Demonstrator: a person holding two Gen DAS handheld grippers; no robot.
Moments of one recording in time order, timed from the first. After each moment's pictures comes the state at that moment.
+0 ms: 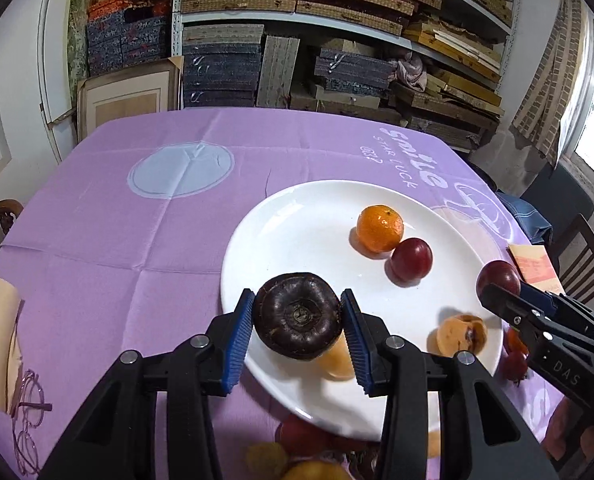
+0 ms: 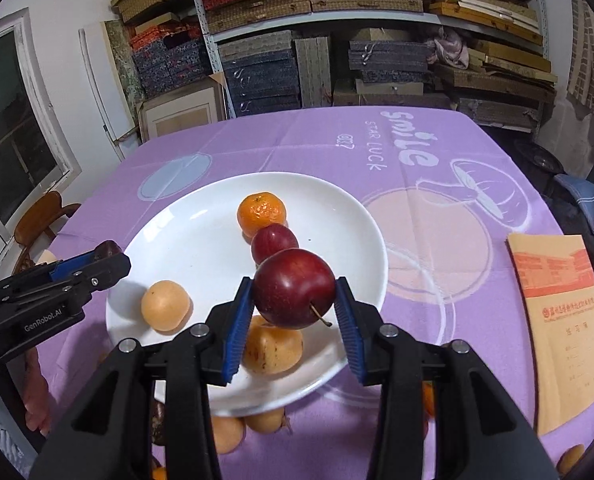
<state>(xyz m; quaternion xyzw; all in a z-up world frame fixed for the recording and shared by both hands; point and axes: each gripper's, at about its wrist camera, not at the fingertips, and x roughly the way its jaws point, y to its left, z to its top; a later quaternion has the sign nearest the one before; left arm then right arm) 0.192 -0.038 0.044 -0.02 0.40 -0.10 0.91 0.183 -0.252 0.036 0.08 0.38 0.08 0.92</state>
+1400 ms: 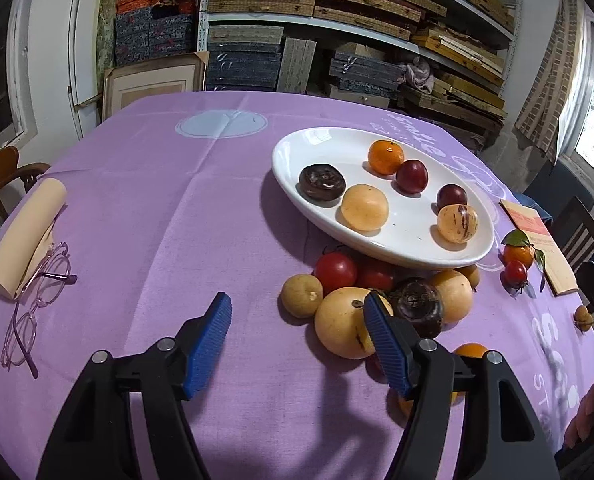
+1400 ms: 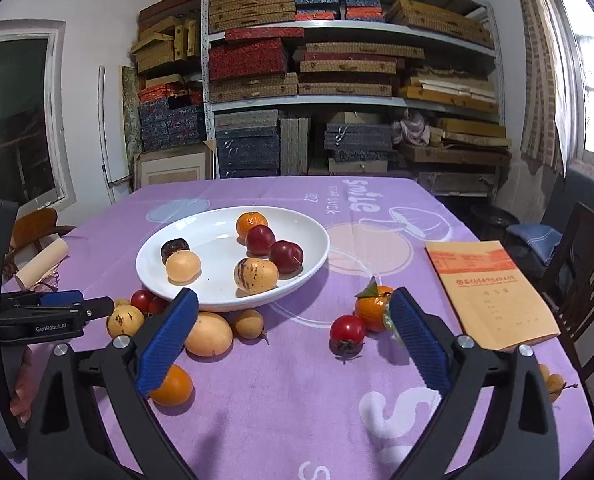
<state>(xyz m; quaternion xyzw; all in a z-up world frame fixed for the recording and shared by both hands) 0.068 0.000 0.015 -0.03 0.38 -0.08 0.92 0.000 -0.253 0.044 0.02 0.21 0.02 0.98</state>
